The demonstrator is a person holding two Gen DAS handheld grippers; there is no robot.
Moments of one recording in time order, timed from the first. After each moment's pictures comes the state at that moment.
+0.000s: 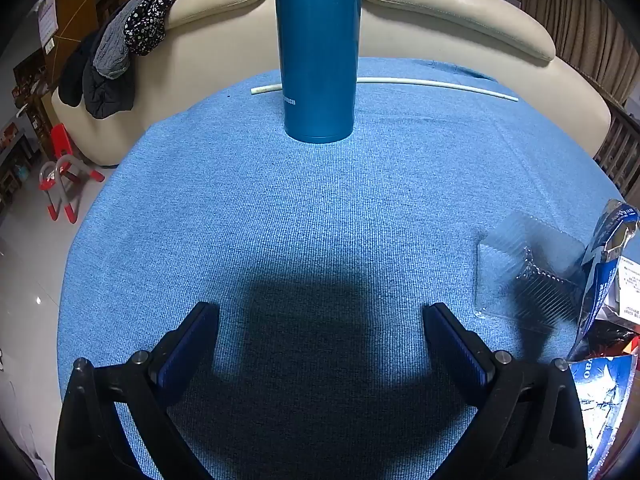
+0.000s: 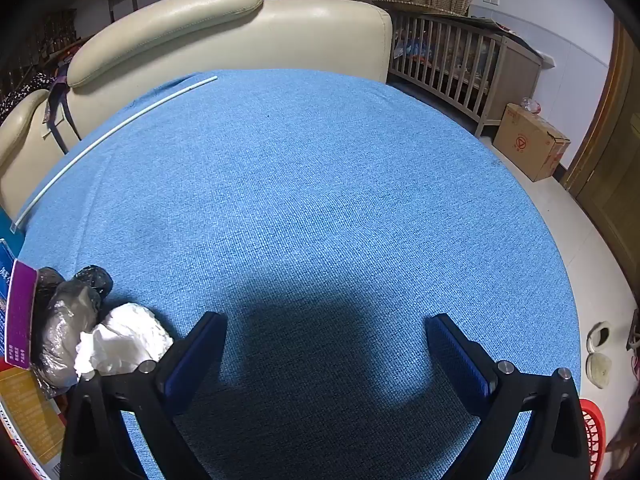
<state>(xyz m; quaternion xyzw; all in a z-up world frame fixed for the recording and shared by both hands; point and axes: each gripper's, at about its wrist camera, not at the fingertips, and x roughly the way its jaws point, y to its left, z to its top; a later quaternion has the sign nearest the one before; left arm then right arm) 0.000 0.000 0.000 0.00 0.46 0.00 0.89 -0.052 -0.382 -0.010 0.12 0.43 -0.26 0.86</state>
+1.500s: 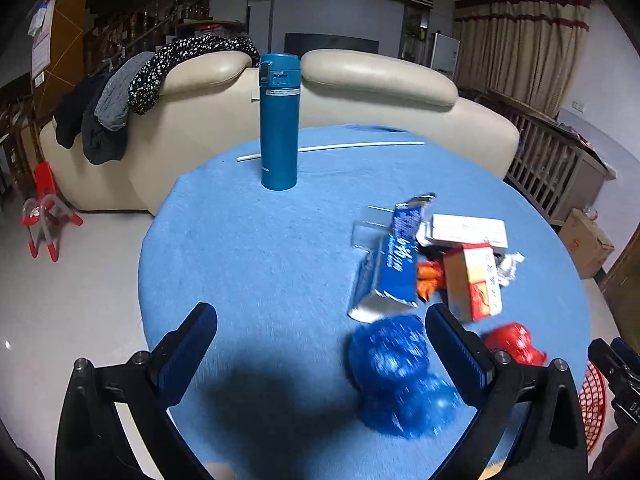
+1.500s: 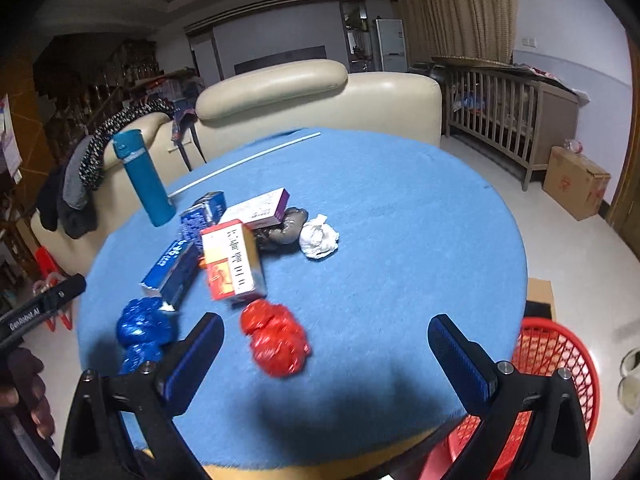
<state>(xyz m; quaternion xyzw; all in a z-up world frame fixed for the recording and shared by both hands) -0.184 0.011 0.096 -0.01 0.36 -0.10 0.93 -0.241 -0.255 0.087 0.12 0.33 -0.13 0.93</state>
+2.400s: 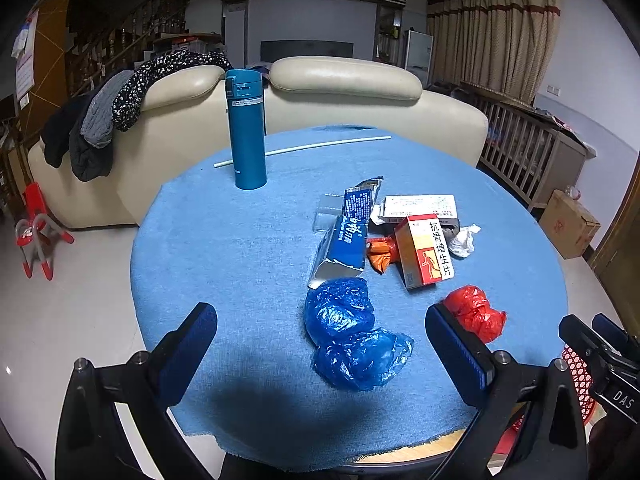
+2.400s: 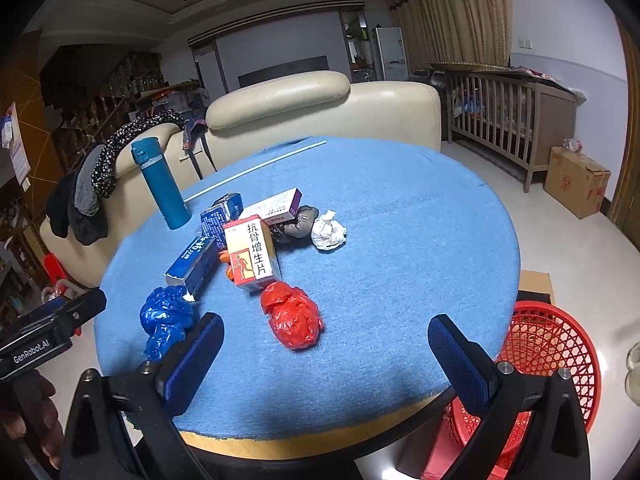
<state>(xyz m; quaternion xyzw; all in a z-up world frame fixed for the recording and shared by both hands) -0.232 -0.011 0.110 0.02 0.35 -0.13 0.93 -0.274 -0.242 0.091 0.13 0.31 -0.12 0.93</state>
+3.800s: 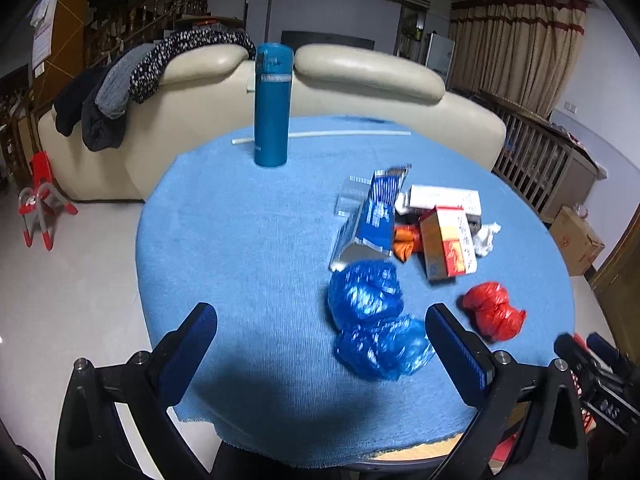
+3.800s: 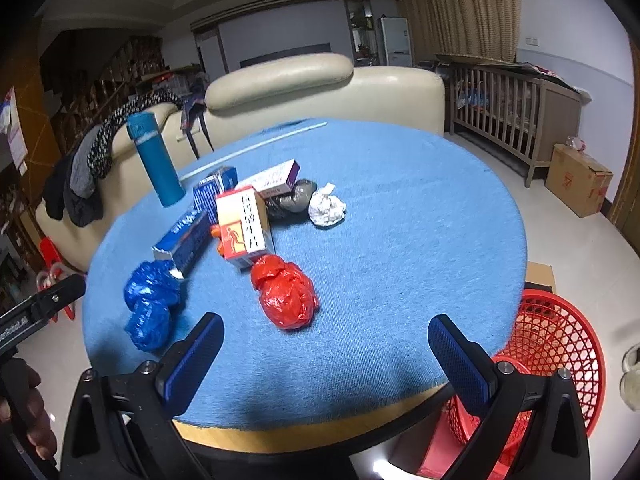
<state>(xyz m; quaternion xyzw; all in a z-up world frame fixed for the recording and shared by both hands) -0.225 0.011 0.086 -0.02 0.37 -0.11 0.92 -0.261 -0.240 0.062 0.11 0.34 -0.12 0.93</state>
